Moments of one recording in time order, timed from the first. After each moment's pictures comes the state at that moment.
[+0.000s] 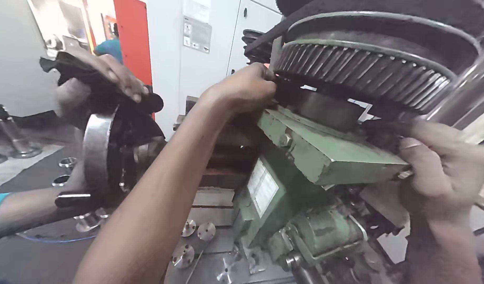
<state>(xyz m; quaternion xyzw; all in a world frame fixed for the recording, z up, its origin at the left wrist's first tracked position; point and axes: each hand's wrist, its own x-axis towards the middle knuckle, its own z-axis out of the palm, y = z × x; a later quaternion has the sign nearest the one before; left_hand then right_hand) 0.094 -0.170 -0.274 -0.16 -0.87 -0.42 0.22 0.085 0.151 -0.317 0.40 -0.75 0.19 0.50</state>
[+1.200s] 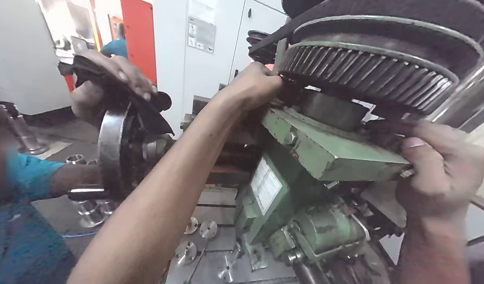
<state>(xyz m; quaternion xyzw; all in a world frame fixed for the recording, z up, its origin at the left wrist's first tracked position) 0.082 -0.167 -0.276 -0.09 -0.83 -0.50 0.25 0.081 0.150 -0.320 0.38 -0.74 0.19 0.51</state>
